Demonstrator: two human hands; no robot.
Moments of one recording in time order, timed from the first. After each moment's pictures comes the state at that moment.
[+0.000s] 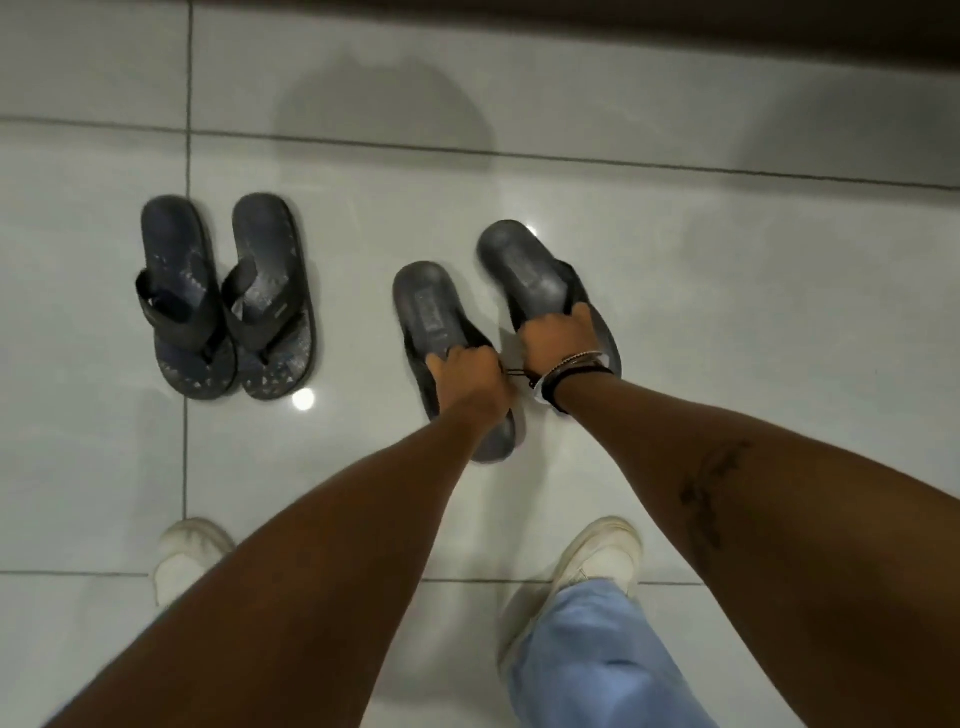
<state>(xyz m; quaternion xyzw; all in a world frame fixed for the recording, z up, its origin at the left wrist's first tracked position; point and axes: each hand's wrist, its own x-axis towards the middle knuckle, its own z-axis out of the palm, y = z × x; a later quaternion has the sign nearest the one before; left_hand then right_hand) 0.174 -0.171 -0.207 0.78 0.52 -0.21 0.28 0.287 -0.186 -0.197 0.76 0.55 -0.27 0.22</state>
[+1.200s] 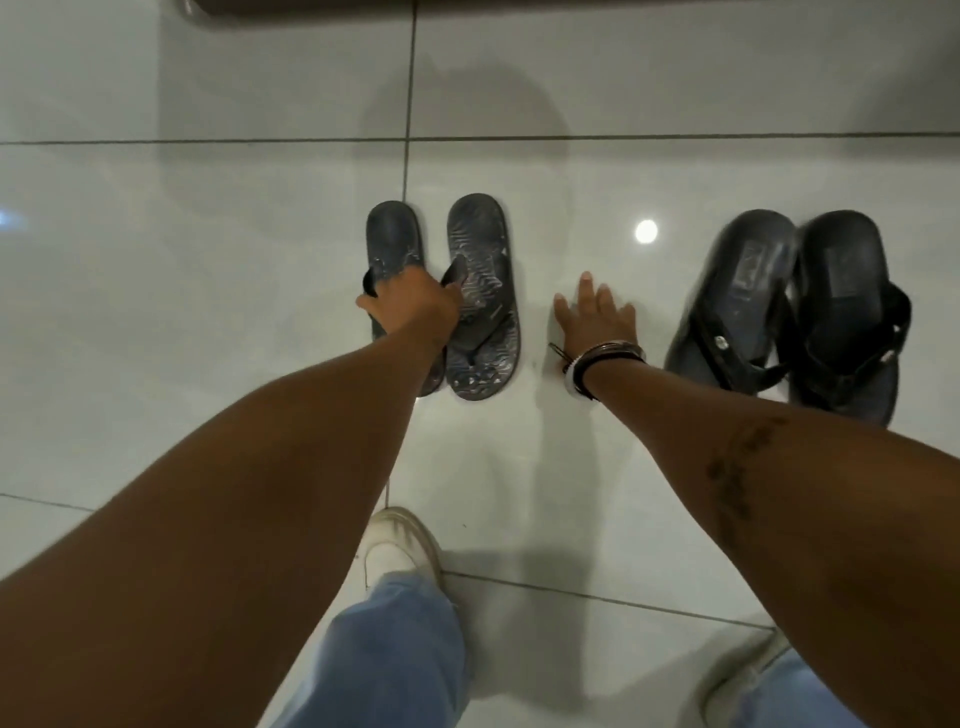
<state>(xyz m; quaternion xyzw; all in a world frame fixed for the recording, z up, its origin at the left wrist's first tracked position) -0.034 0.060 -0.212 0.66 0.71 -0.19 0.17 0.113 -0.070 -0.250 0.77 0.52 -0.32 0.19</state>
